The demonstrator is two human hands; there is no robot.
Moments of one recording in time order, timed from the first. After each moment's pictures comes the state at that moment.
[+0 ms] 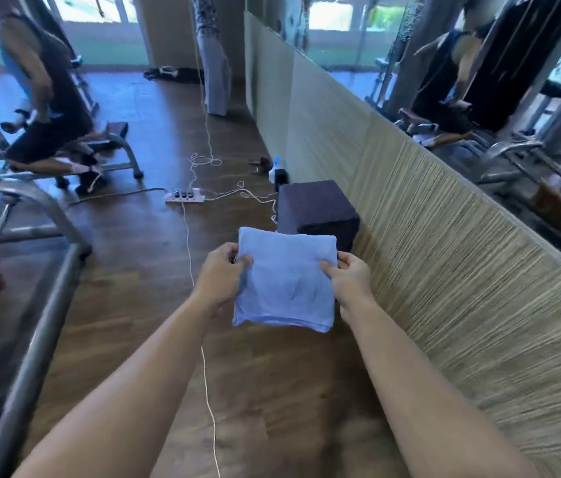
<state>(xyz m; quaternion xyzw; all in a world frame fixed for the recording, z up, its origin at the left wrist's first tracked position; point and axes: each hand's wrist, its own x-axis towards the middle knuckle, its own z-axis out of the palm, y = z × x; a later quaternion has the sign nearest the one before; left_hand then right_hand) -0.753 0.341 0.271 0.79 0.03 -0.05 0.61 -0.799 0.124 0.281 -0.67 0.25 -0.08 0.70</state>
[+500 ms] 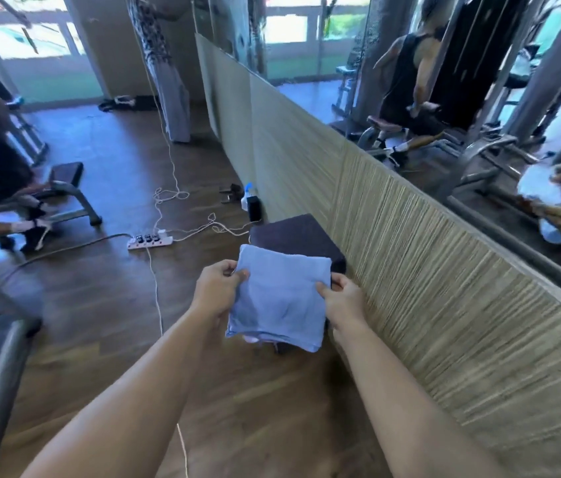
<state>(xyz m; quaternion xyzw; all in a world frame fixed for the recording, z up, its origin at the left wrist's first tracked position) -0.500 0.238 0.257 0.79 0.02 -0.09 0.61 -0.577 0.031 0.237 -0.64 0.30 -0.12 0.70</state>
